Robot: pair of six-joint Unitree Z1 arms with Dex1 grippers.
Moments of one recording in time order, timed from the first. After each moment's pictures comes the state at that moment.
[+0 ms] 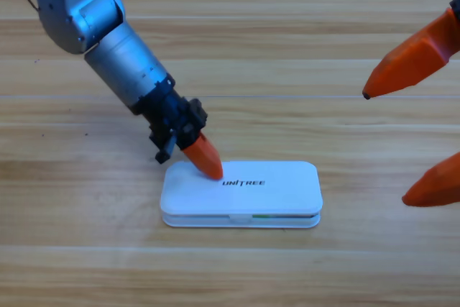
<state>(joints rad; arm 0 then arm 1) -0.49 2.24 -1.53 0.78 -0.70 0.94 0.89 1.42 -1.43 0.91 0.49 -0.59</state>
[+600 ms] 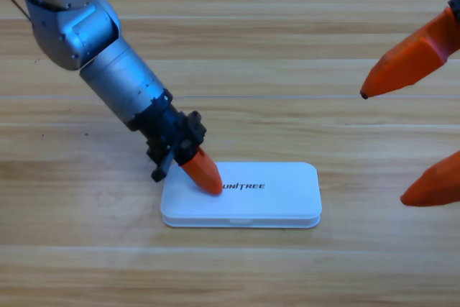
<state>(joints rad) -0.51 2.19 -1.40 0.67 -0.71 0.94 0.89 1.43 -1.43 0.90 0.50 -0.59</state>
